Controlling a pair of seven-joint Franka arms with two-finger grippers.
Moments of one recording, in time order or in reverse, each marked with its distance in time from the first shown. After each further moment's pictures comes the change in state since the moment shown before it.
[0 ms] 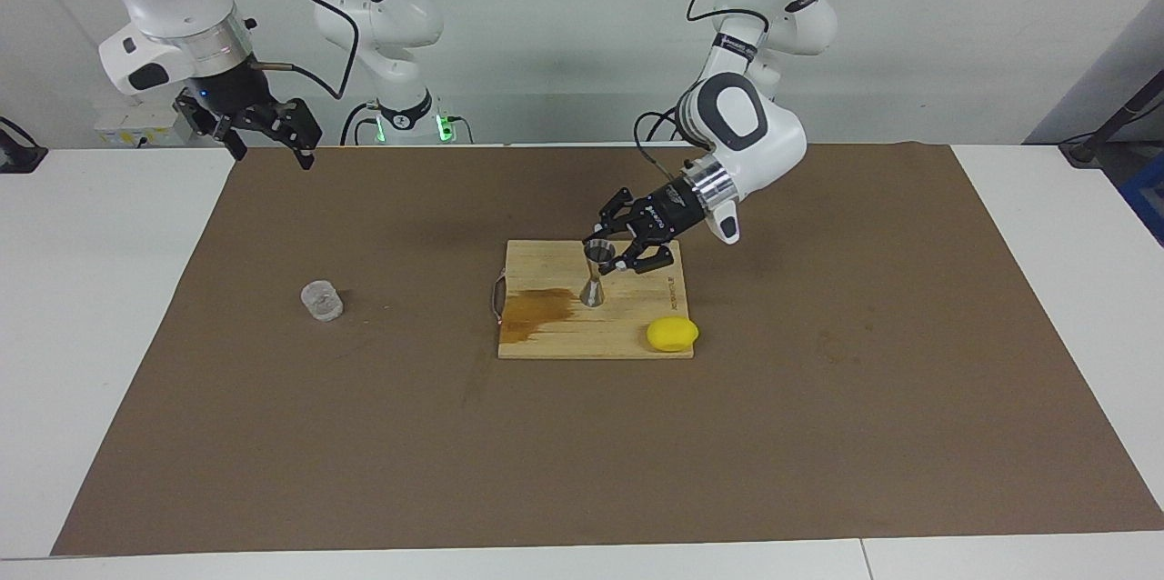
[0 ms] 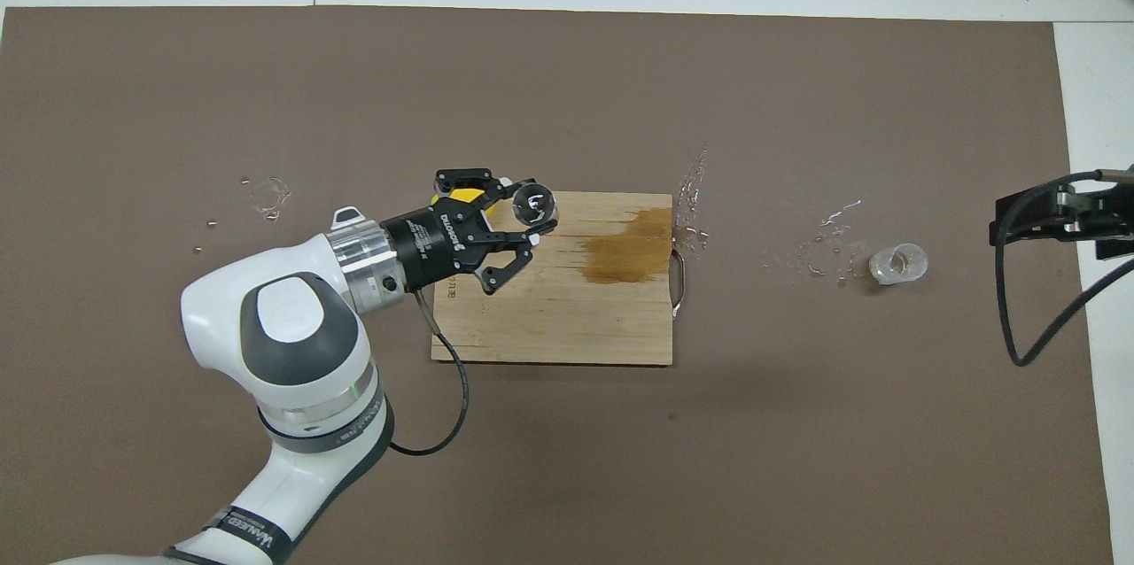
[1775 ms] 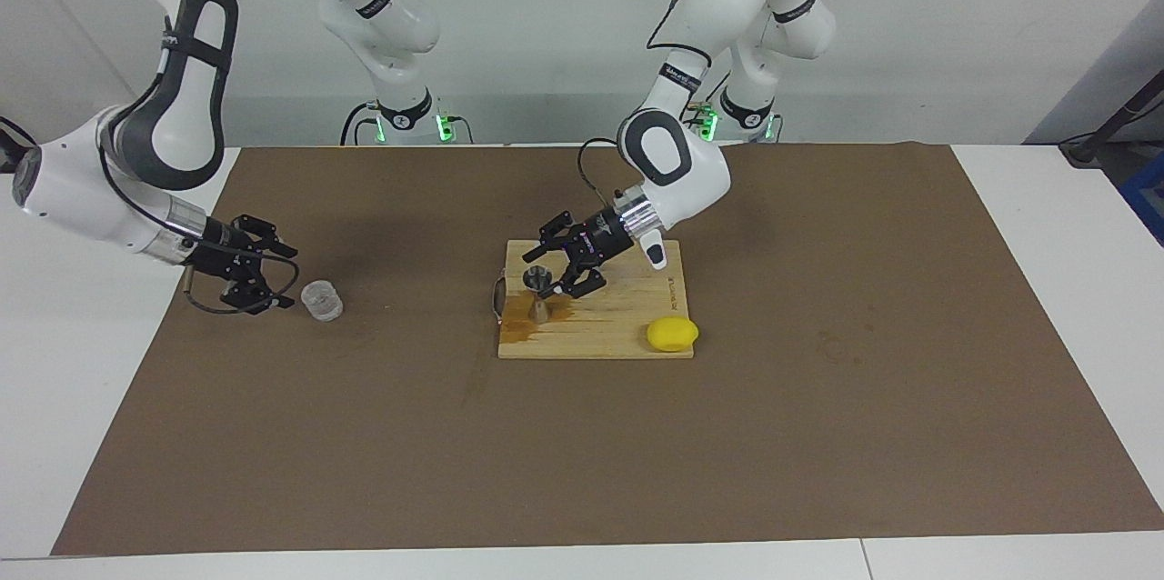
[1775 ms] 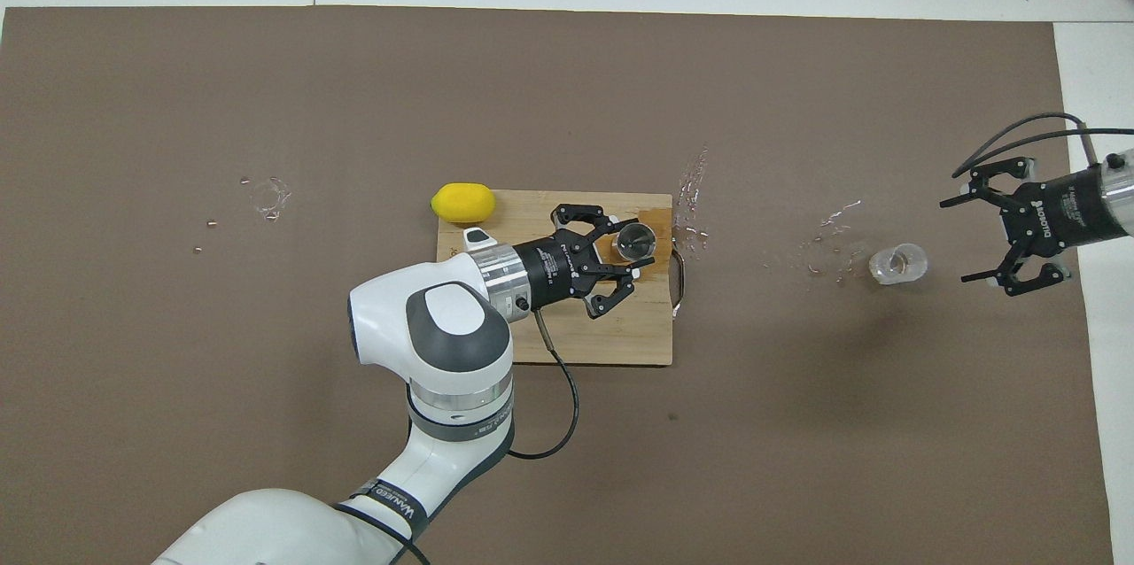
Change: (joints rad) left arm -0.134 0.207 0.008 0.162 -0.060 0.089 0.056; right arm -0.323 0.348 -0.007 -0.227 0.455 0.270 0.688
